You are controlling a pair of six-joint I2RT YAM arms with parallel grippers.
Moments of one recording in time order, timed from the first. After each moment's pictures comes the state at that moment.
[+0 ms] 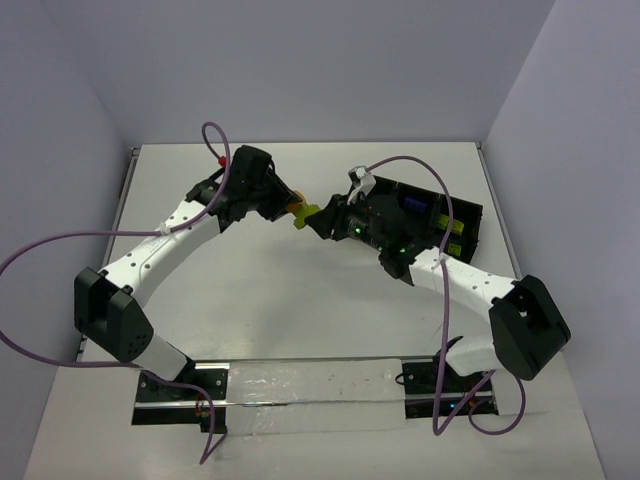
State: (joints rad) left arm -0.61 1.54 1.42 -0.60 -0.06 -1.19; right arm 0.64 1.35 0.80 0.40 -0.20 0.53
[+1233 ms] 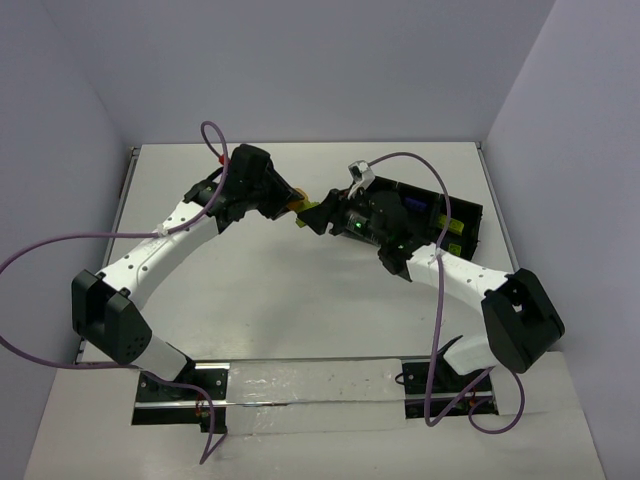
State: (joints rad) left arm -0.60 1.52 1.42 -0.58 -0.04 -1.19; right arm 0.60 1.40 0.80 0.53 -0.29 0.61
